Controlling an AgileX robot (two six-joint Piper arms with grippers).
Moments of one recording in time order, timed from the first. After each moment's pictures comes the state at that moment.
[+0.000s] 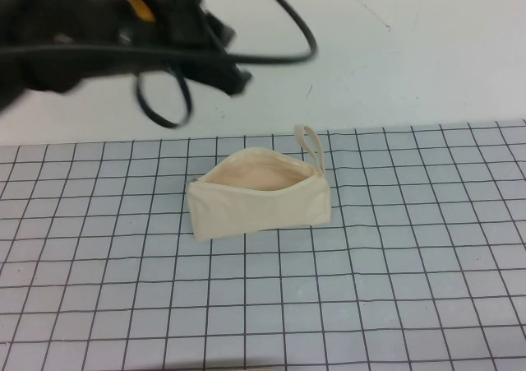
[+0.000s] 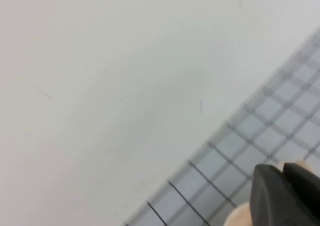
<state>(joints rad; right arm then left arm) -0.02 -0.01 0.02 -0.02 0.45 -0.02 -0.45 1.53 -1.47 -0.12 0.45 0.43</state>
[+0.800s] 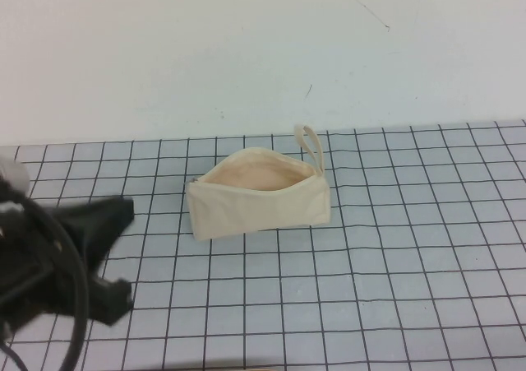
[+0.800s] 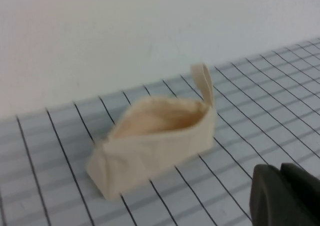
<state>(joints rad) -0.02 -0.01 0.02 -0.02 0.45 -0.02 -0.45 0.79 -0.63 -0.43 0.21 0.32</state>
